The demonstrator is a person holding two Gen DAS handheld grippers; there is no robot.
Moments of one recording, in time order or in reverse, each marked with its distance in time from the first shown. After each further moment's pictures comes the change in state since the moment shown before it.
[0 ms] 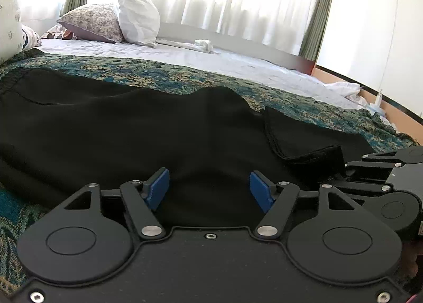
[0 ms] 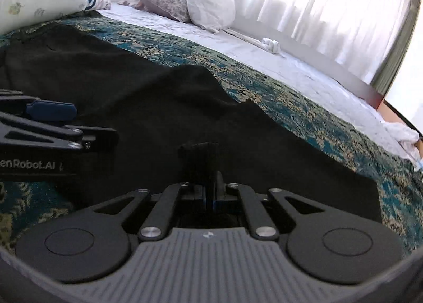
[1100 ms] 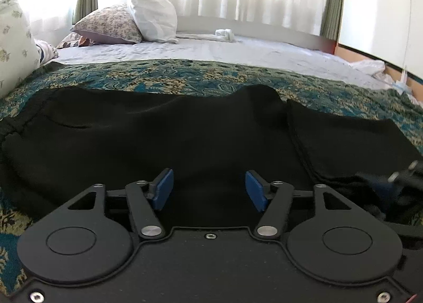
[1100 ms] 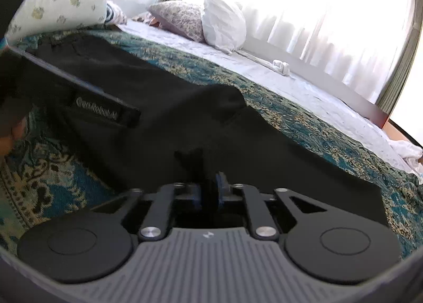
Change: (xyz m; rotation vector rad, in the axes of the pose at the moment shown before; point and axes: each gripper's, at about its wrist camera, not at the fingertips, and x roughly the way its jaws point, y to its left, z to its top) left arm 0.011 0.023 0.026 0.097 0.065 0.148; right arm -0.024 0.034 -0.006 0.000 -0.108 0.046
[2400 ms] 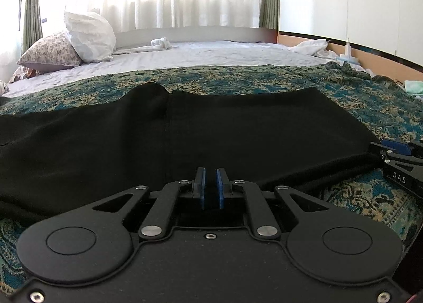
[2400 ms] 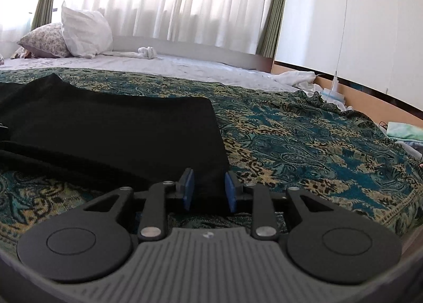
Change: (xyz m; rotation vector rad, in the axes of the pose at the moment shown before) left arm -0.031 -0.122 -0.035 0.187 -0.045 -0.165; right arm -0.058 -0.142 -0.115 0.360 -0.002 -0.449
